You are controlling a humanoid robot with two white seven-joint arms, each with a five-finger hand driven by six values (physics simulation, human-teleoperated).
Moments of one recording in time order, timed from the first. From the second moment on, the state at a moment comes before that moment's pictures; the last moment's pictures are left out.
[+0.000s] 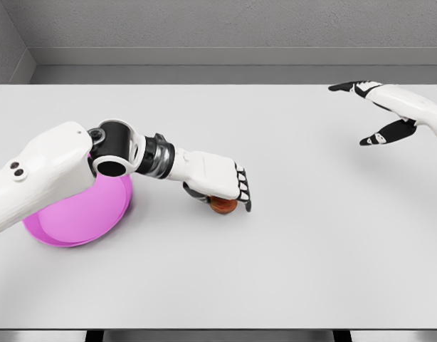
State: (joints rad) left arm -1.01 0.47 -1.21 -1.43 -0.48 -0.61 -0.53; right arm -0.57 -0.72 0.31 -1.20 0.10 -0.61 0.61
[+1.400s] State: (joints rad) left arm -1.02 0.97 -1.06 -1.69 -0.29 -0.61 -0.53; right arm -0.57 -0.69 0.31 -1.20 0.10 -0.61 0.61
